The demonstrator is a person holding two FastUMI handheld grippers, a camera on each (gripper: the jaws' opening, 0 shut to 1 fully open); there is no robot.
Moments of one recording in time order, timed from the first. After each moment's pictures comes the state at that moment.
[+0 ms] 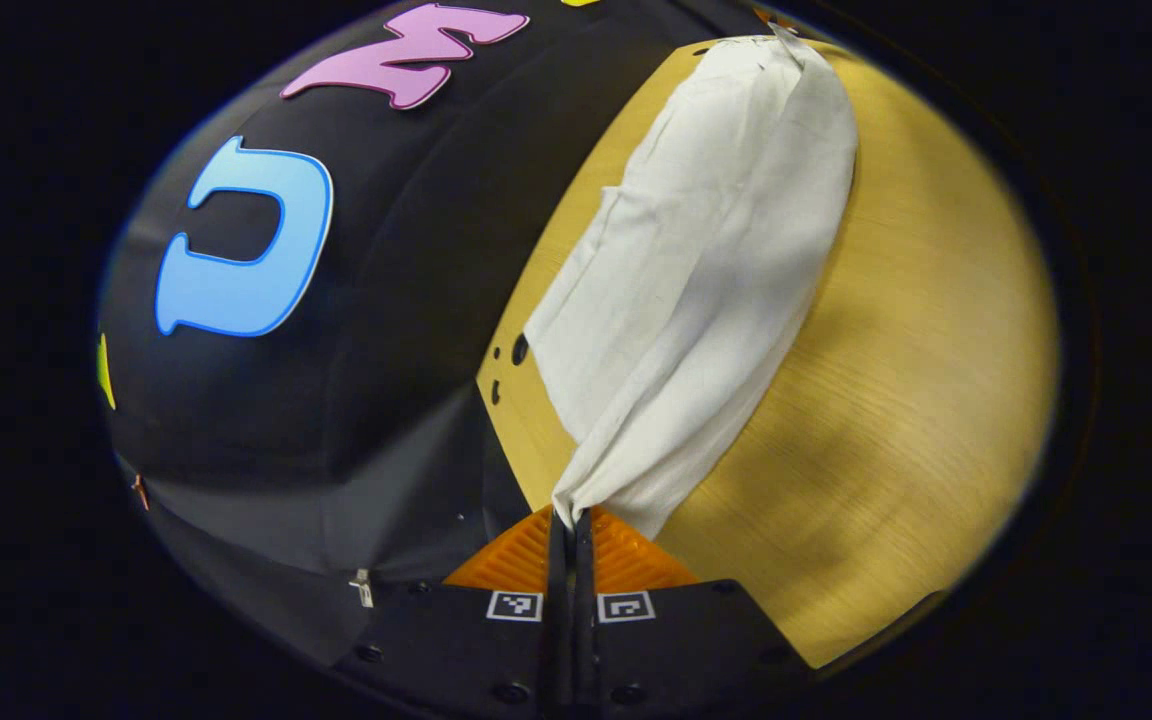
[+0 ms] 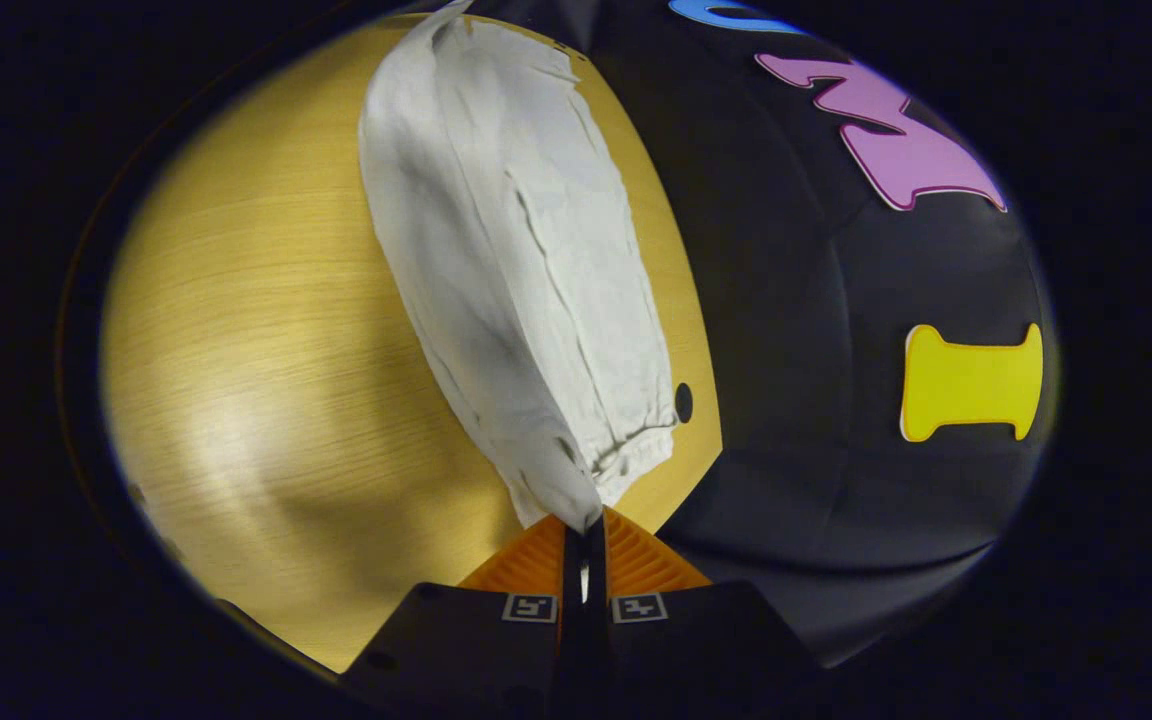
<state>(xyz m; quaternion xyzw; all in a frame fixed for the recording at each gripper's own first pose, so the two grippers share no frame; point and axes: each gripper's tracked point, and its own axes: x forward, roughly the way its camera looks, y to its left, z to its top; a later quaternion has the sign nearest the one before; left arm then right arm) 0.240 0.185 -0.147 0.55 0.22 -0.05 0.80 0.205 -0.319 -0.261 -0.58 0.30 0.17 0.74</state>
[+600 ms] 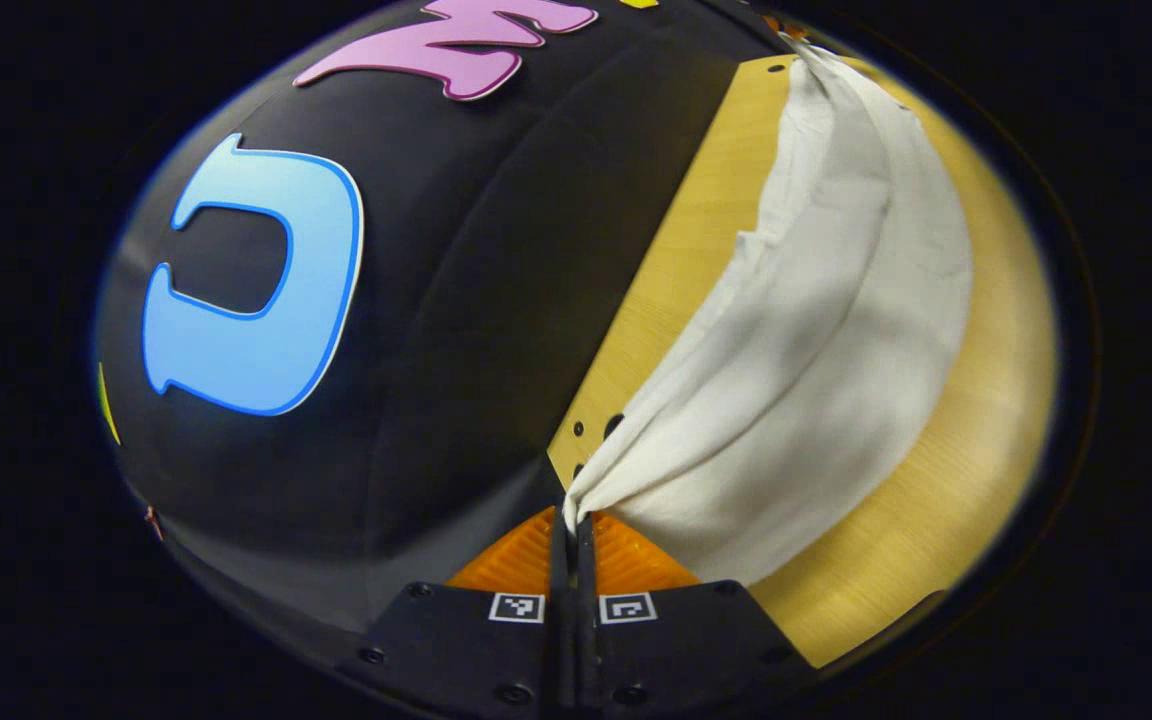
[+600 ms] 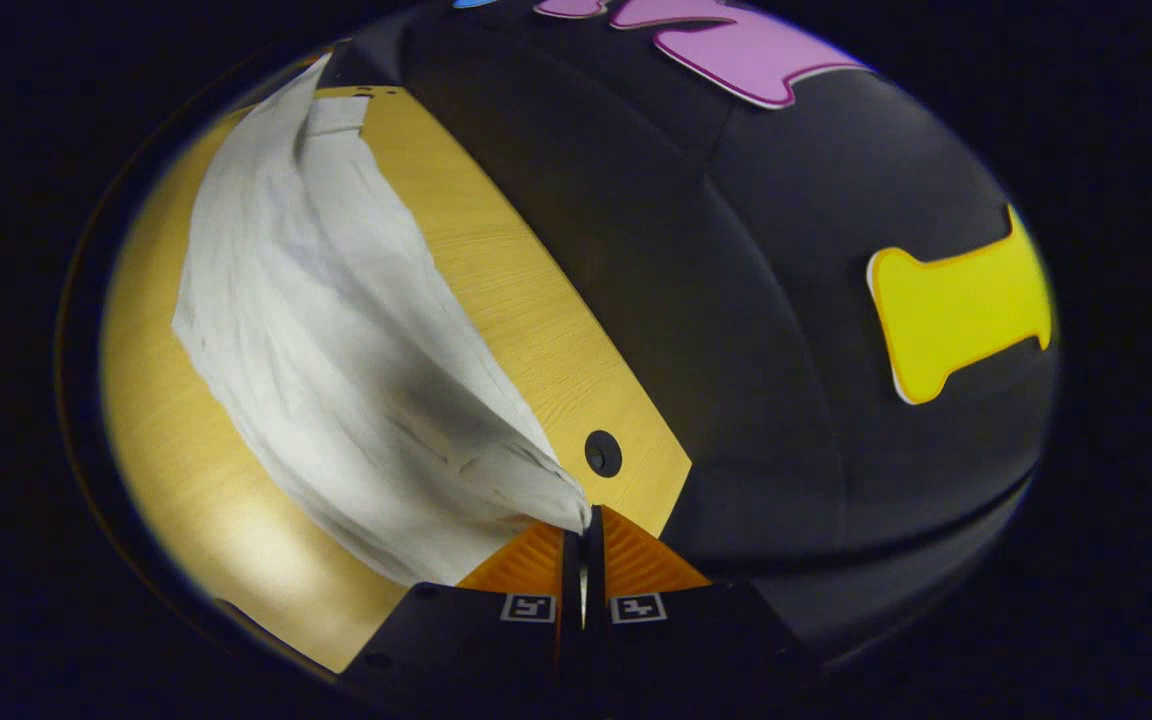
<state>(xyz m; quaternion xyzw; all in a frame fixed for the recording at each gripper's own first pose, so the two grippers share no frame) 0.408 0.149 -0.071 0.55 0.14 -0.05 0.82 0.346 -0.306 -0.244 -0.40 0.32 0.08 0.85</state>
